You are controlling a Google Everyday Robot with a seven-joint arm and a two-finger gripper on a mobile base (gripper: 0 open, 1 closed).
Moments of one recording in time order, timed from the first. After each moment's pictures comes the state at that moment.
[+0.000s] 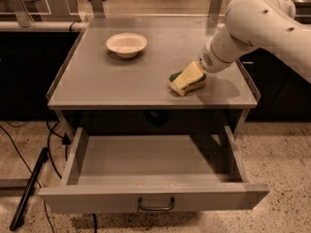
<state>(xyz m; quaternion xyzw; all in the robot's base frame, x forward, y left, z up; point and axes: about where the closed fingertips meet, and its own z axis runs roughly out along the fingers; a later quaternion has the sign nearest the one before) 0.666 -0.146 0.841 -0.32 0.90 0.05 0.28</state>
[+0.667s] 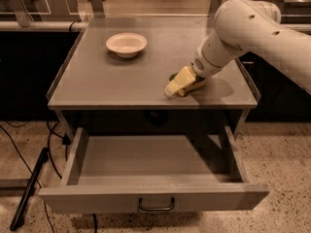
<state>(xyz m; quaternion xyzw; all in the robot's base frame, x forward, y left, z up) 0.664 -0.126 0.825 -0.32 0.91 0.07 0.27</state>
